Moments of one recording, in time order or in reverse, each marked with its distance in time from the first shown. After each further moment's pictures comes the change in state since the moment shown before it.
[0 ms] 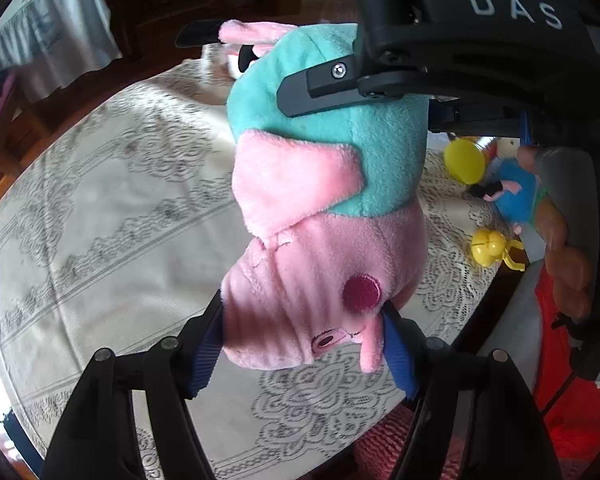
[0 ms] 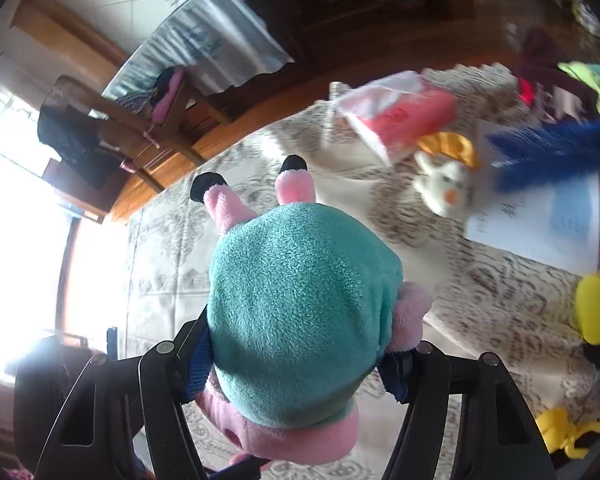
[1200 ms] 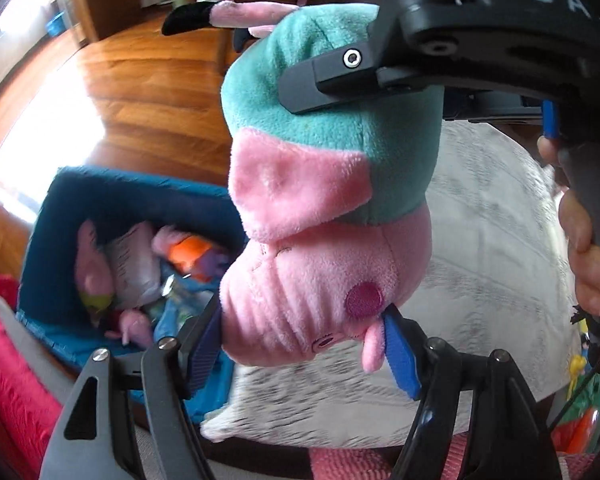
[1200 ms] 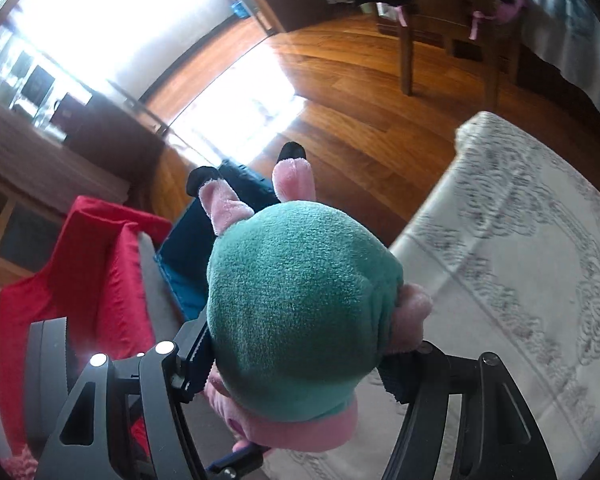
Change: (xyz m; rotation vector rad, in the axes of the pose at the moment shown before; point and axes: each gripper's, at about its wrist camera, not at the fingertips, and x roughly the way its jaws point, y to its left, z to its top) left arm -0.151 0.355 -0.311 -0.820 -0.137 0.308; right arm 0.241 0.527 -0.139 -0.808 0.411 0.299
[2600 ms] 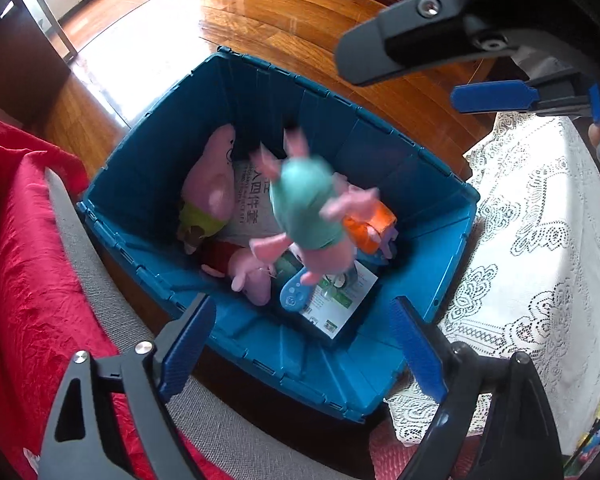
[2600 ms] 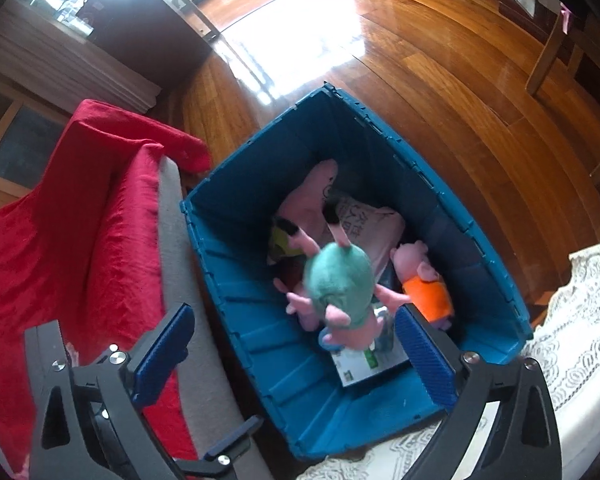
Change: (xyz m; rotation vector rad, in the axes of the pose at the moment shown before) left arm 0.034 0.257 -0.054 -0.354 0.069 0.178; right arm 0.226 0.169 0.060 -0.213 0.257 0.021
